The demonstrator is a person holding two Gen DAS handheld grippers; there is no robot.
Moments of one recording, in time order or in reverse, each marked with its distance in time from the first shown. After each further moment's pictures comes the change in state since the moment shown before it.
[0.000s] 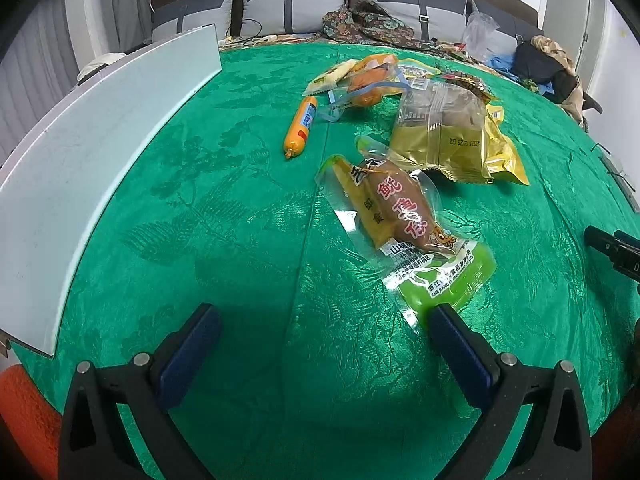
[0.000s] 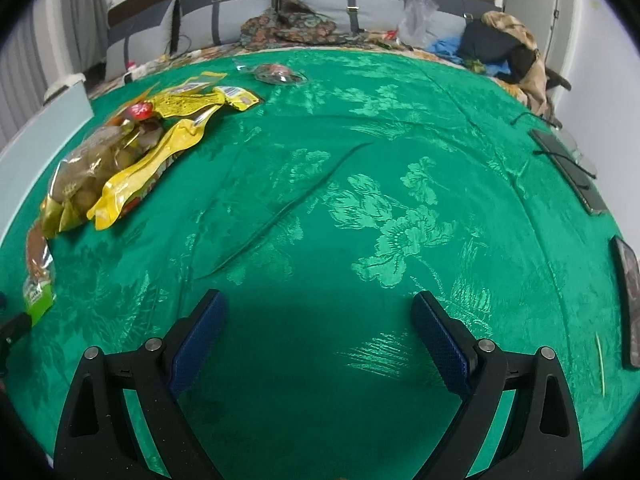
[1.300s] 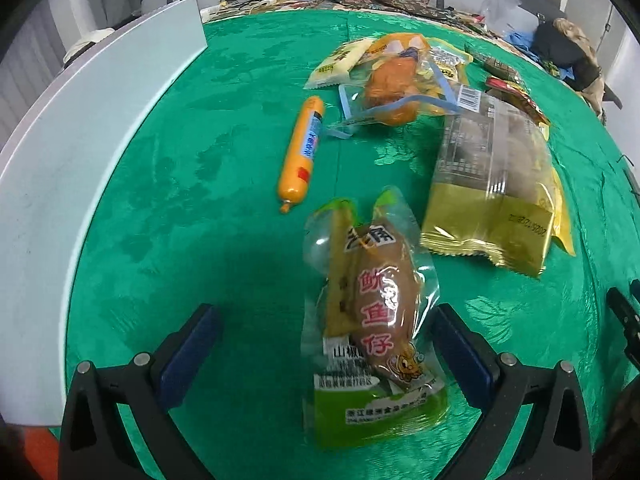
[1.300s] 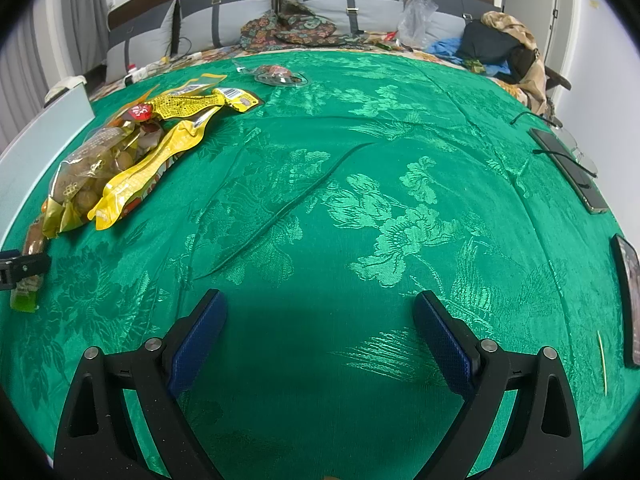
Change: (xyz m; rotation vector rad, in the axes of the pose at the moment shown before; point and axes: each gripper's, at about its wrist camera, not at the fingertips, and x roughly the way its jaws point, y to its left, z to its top) left arm 0.049 0.002 0.067 -0.003 0.173 0.007; right arm -0.002 -0.001 -0.001 0.001 -0.008 0.000
